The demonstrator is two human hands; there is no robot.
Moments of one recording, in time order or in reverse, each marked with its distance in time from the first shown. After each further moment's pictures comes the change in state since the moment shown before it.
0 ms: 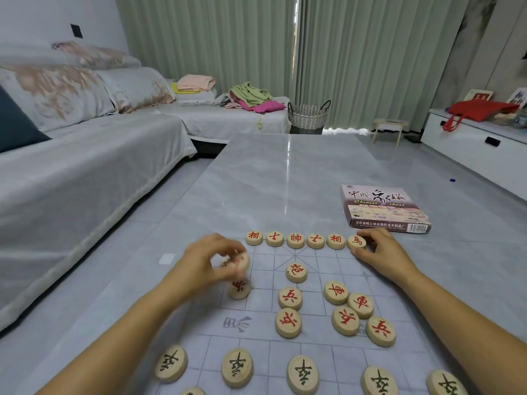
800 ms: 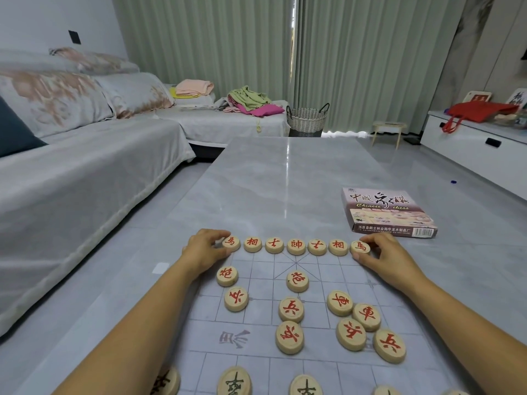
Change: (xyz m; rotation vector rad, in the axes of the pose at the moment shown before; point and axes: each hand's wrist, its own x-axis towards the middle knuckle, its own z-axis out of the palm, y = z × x) left_hand 0.066 -0.054 0.020 -0.016 0.034 -0.498; right_hand 0.002 0.001 0.002 0.006 0.016 0.001
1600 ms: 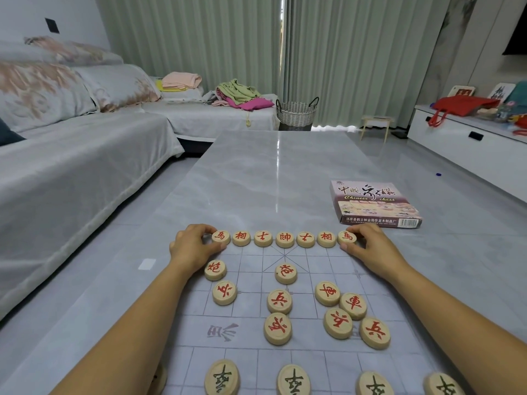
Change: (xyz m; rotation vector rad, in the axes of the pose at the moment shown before) left_hand -0.004 0.006 0.013 0.153 0.198 -0.027; right_hand 0.001 -0.004 0.000 0.007 -0.010 0.012
